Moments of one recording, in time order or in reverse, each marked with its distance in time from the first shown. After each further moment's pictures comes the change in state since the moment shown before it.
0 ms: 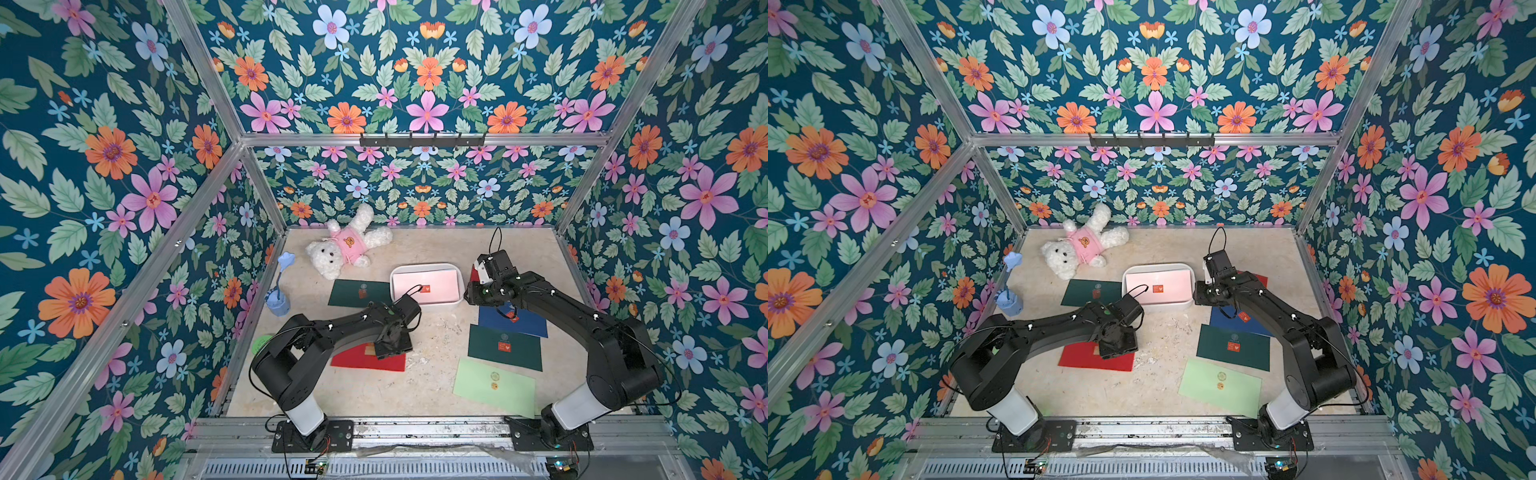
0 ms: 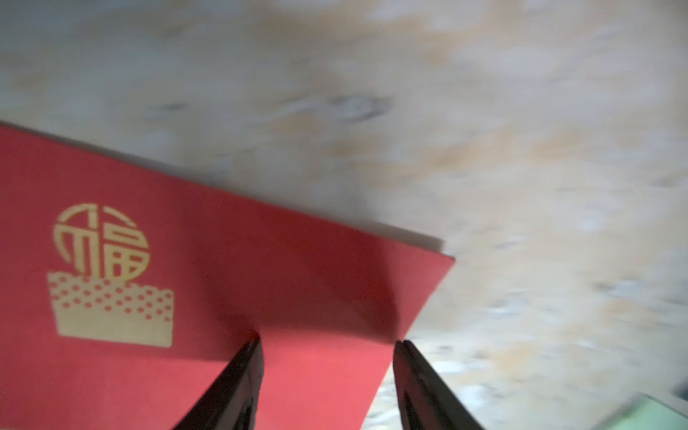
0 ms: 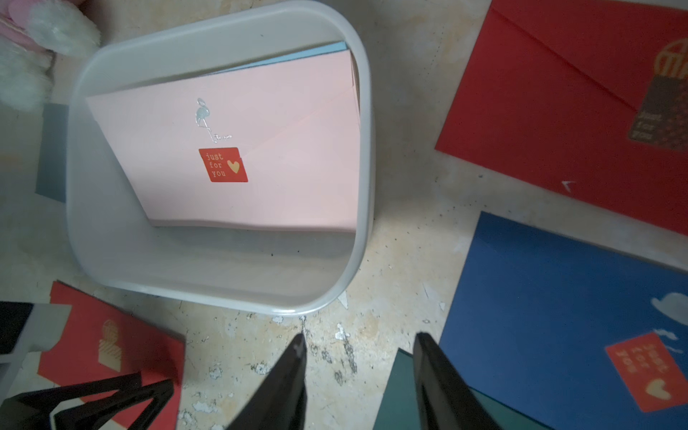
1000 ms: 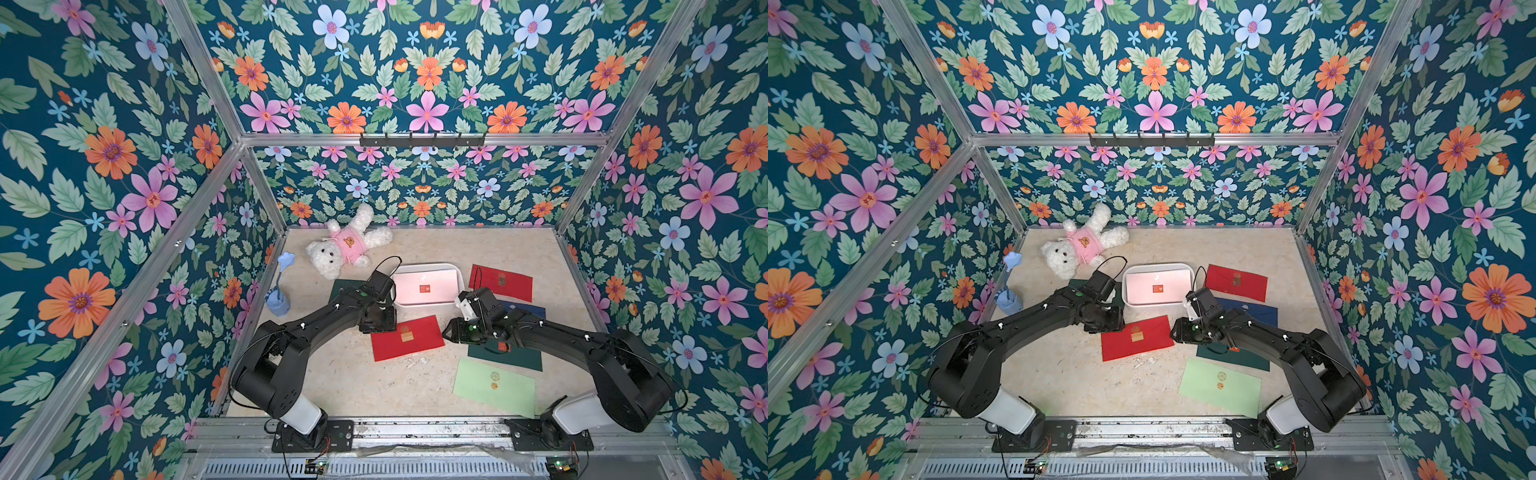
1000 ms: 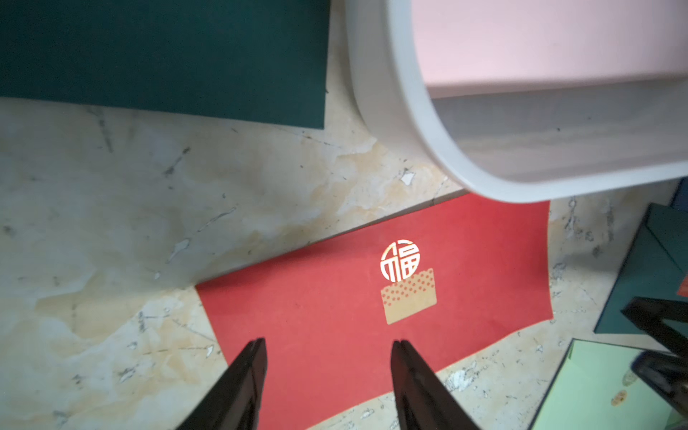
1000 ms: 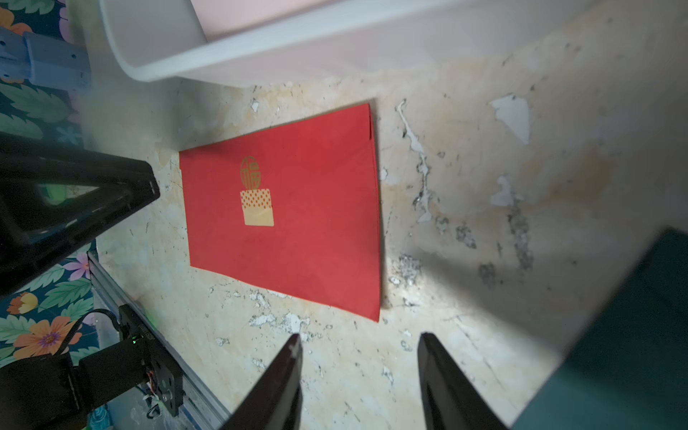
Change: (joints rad) left arm 0.247 -0.111 -0.017 0.002 0.071 0.467; right arm 0.220 -0.092 -0.365 0.288 -0.216 0.264
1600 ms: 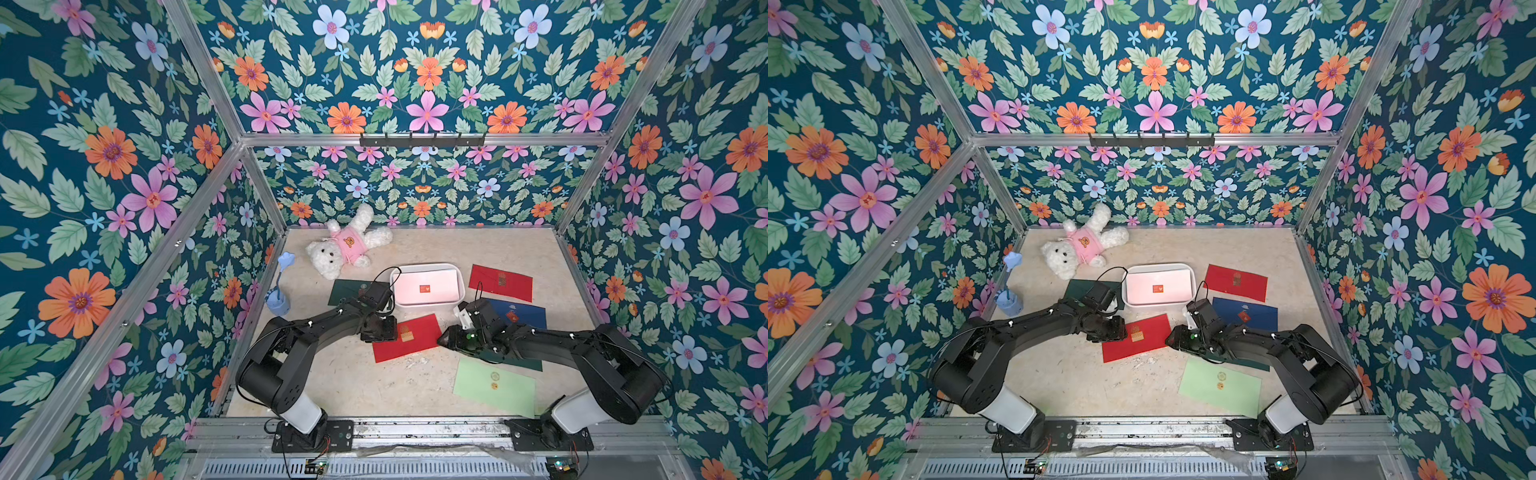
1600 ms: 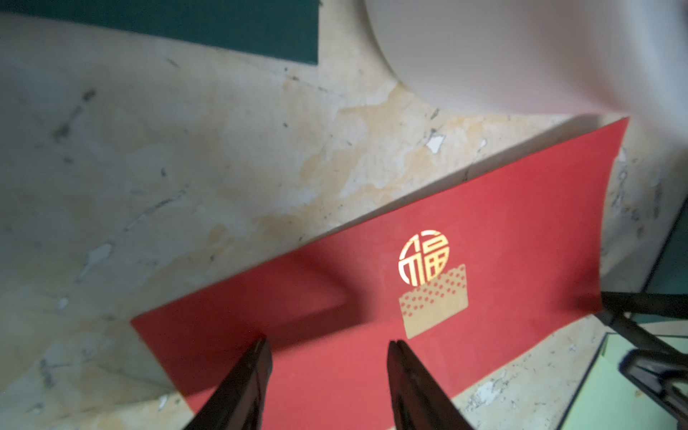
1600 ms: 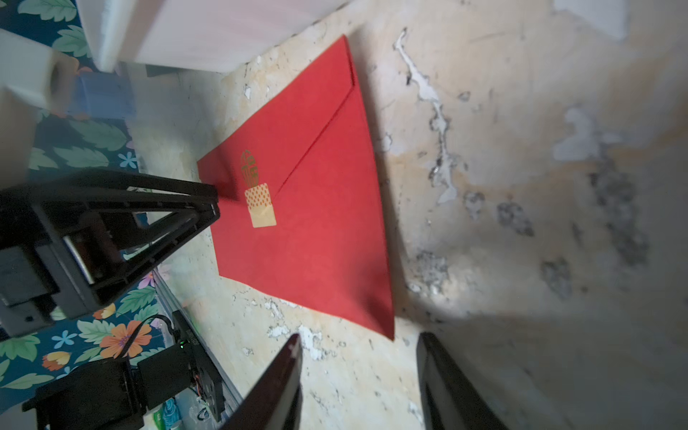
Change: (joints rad) left arm 0.006 0.021 -0.129 0.148 0.052 -0.015; right arm 0.022 0.059 -0.138 0.302 -0.074 0.174
